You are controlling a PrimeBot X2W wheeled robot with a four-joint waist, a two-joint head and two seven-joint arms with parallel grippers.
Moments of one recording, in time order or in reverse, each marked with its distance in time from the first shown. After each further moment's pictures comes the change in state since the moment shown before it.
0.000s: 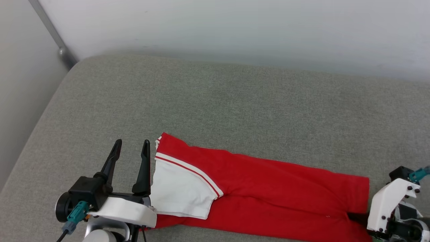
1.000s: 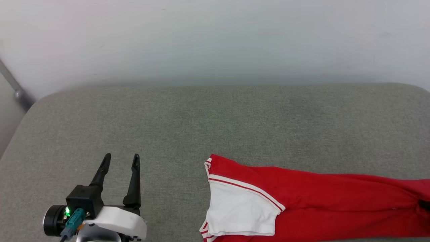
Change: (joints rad) left arm 0.059 0.057 -0.003 -0.013 0.032 0.058 0.057; right arm 0.056 -0.215 -0.160 -0.135 0.065 0.000 -0.031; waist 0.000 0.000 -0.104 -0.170
